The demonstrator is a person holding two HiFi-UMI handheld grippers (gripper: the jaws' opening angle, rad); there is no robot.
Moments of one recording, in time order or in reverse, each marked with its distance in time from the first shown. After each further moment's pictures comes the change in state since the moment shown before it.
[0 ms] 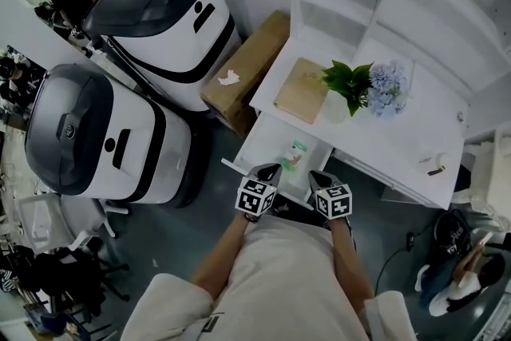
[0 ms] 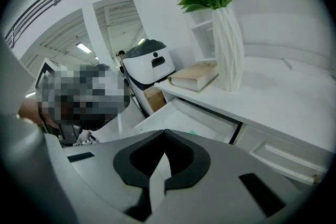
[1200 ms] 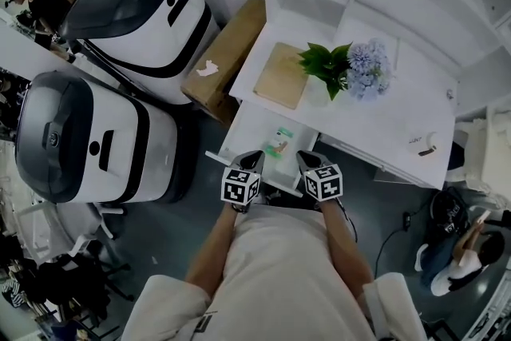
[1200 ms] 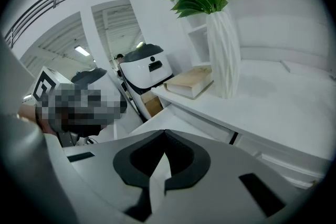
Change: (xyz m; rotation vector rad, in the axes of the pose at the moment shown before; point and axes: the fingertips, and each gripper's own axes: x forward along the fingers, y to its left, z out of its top) left arm 0.005 0.009 0.003 -0.039 0.019 0.050; right arm 0.000 -0.016 0.021 0.014 -0.035 -0.012
